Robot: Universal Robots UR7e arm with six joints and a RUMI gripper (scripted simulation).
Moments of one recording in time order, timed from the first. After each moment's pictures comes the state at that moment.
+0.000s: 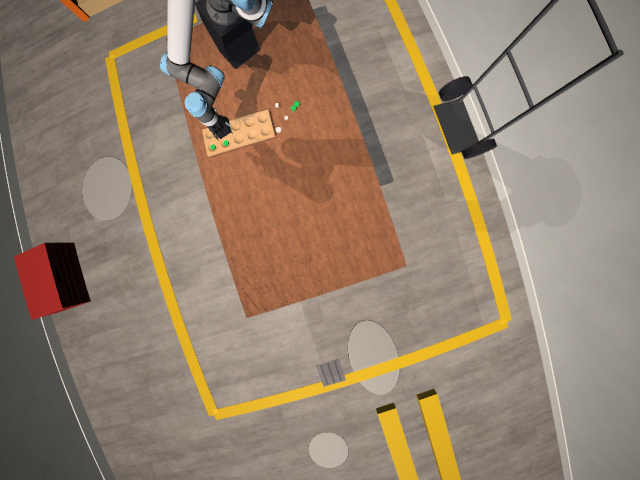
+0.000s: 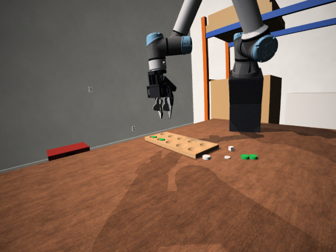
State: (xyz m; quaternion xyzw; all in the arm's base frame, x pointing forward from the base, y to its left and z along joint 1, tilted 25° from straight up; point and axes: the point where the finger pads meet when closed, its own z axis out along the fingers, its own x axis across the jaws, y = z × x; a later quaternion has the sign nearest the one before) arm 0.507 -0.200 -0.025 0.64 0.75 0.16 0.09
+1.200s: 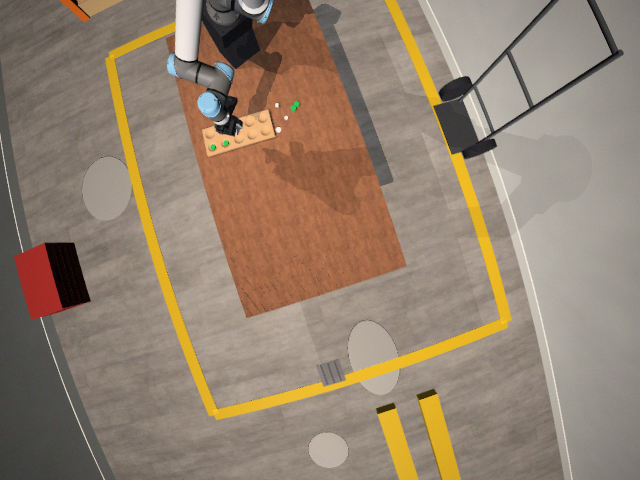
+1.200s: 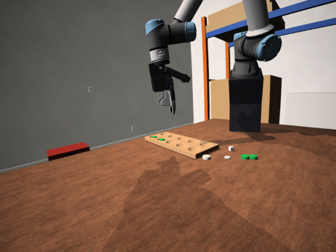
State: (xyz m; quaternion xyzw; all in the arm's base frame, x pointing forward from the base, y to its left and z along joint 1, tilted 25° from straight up) arm 0.506 -0.142 0.016 0.88 0.46 0.14 0.00
